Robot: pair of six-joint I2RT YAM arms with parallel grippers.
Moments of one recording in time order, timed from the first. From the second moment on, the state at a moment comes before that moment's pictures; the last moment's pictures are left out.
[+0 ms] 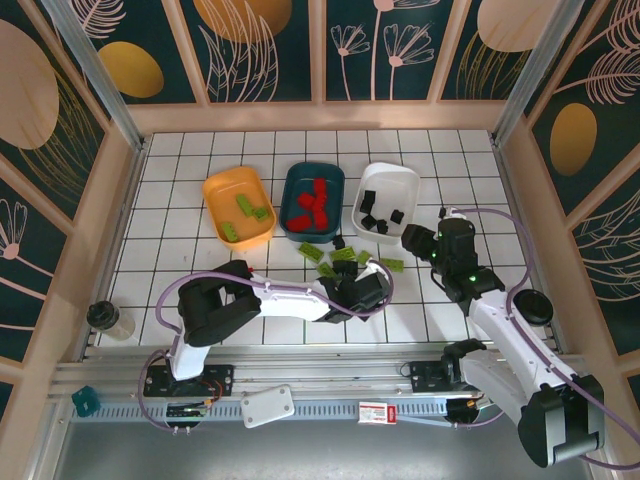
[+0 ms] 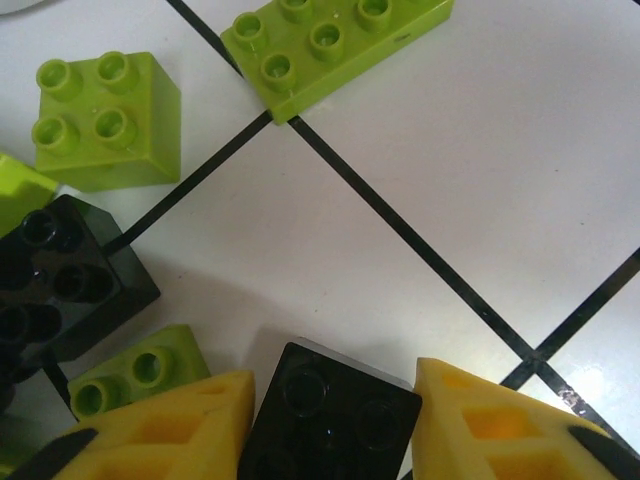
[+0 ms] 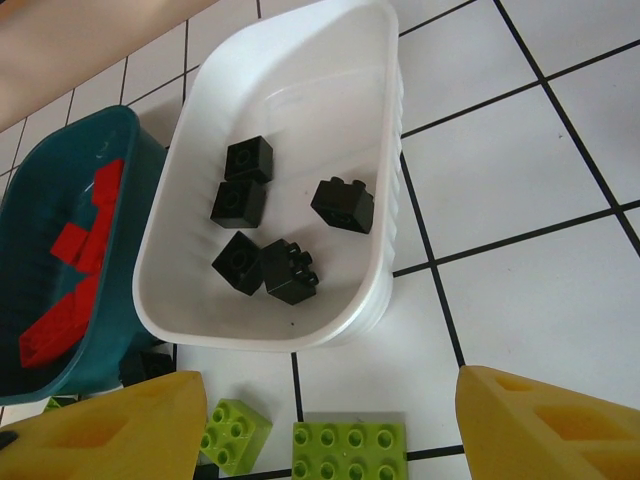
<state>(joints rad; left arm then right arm) -1.23 1.99 1.18 -0.17 -0.35 -0.40 0.29 0.88 0.54 -0.25 0.06 0.55</state>
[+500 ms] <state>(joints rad) -1.22 1.90 1.10 -0.13 -0.33 -0.41 0.29 0.89 0.54 -0.25 0.05 0.57</state>
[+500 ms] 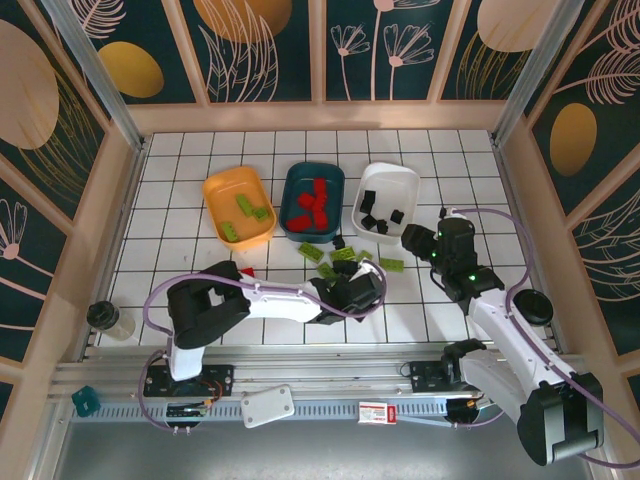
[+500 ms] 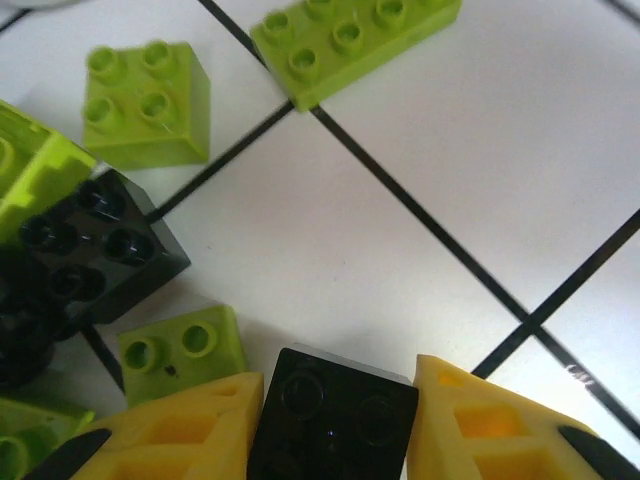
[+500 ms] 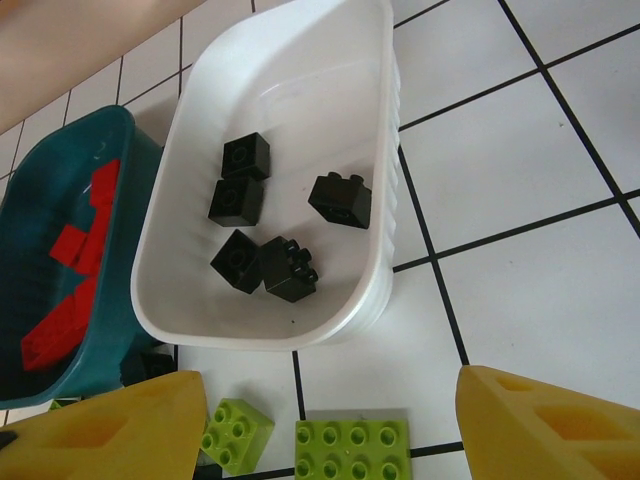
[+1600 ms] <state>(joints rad) -0.86 2.11 1.68 -0.05 -0.06 -0.55 0.42 0.79 0.40 -0.24 -0.03 0.66</state>
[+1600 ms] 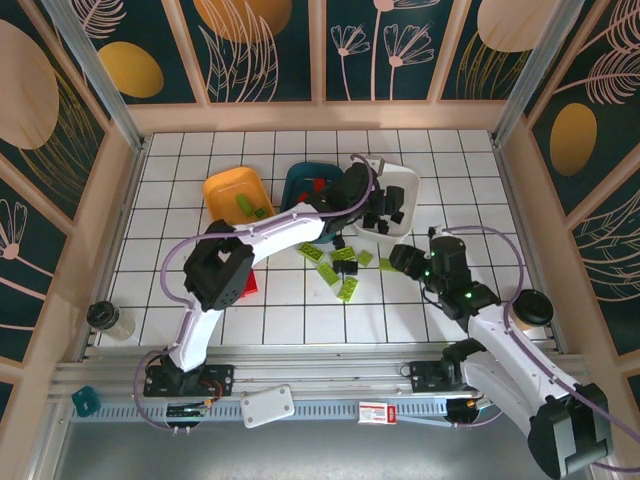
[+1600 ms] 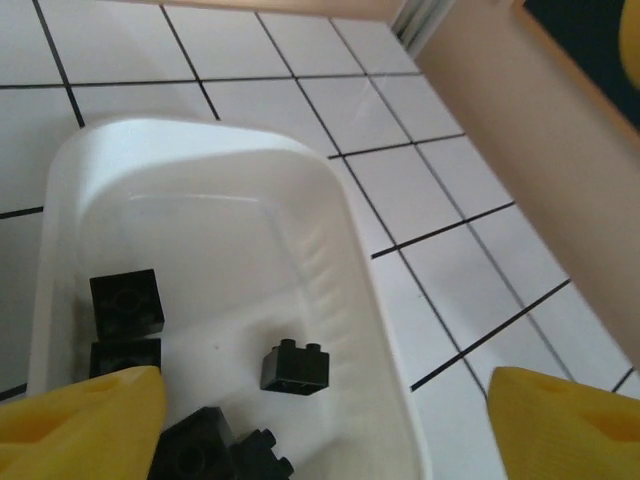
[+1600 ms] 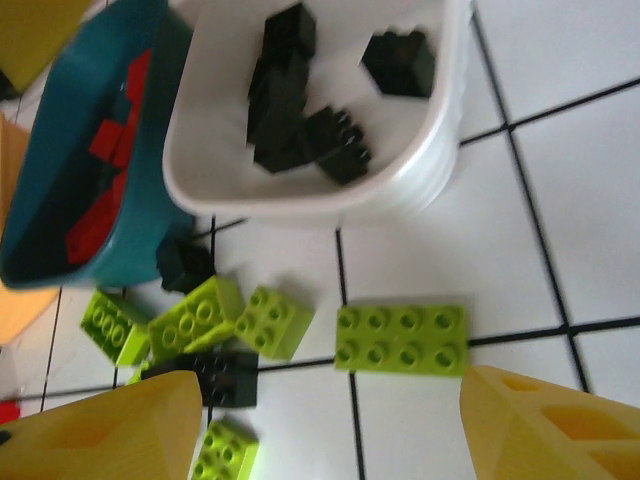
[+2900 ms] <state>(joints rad) -0.86 0.82 0.41 0.11 -0.23 -0.78 1.07 1.55 0.63 -0.16 0.46 0.90</state>
